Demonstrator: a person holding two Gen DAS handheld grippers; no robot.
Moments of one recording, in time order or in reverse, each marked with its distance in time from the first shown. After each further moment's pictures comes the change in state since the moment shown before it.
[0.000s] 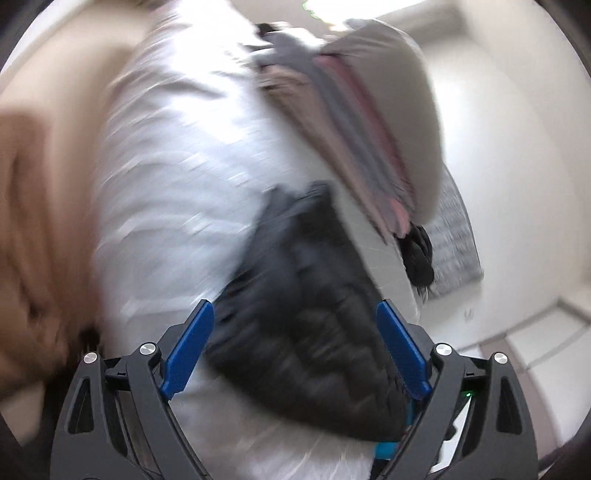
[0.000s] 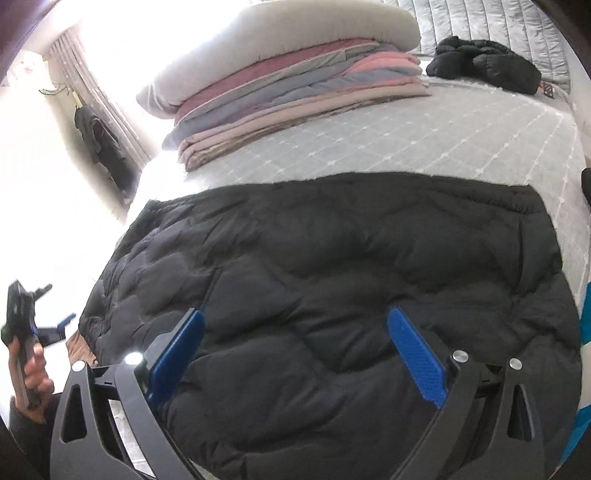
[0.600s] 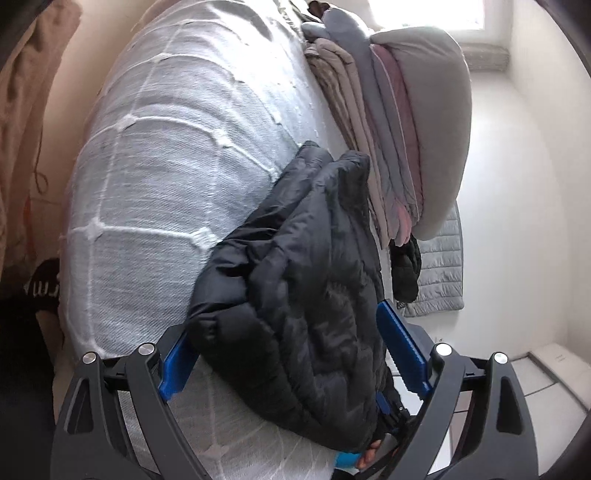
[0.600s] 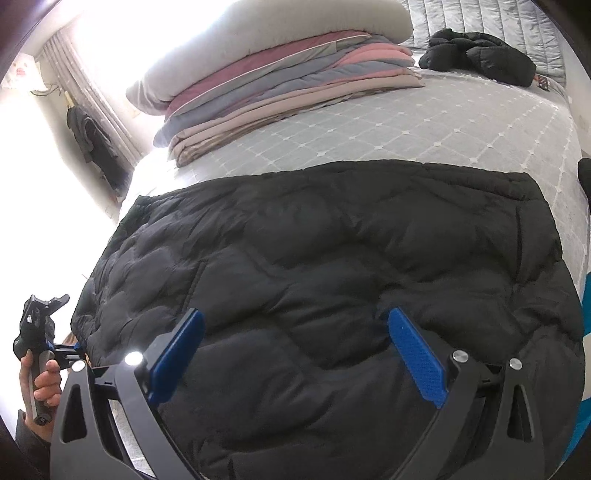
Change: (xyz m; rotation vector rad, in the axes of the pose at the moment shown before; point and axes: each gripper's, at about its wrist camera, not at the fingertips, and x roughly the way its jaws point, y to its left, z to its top) left arm 0.063 0.021 -0.034 -0.166 0.043 -0.055; right arm 0.004 -0.010 -0.003 0.014 0.016 -0.028
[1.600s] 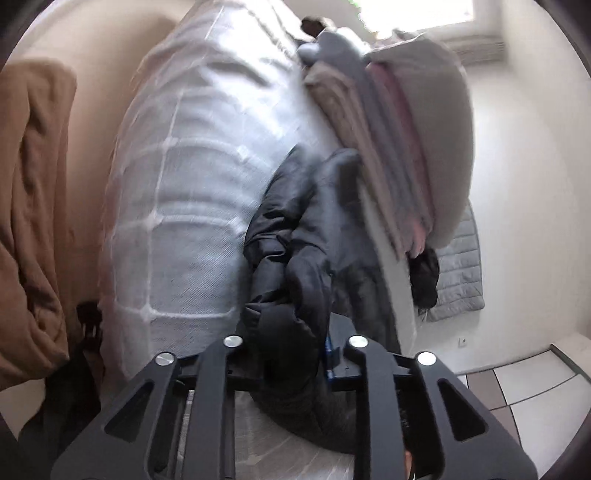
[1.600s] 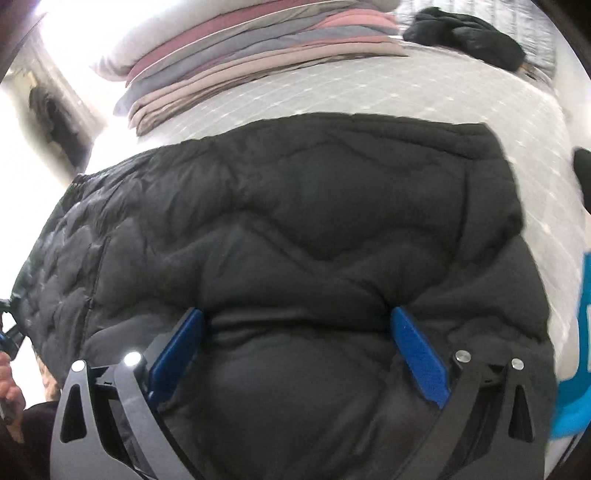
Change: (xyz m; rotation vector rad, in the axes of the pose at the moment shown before) left arm -0.035 -0.008 0.053 0.045 -0.024 0.089; right arm 0.043 0.008 -0.005 0.034 0.116 -0.169
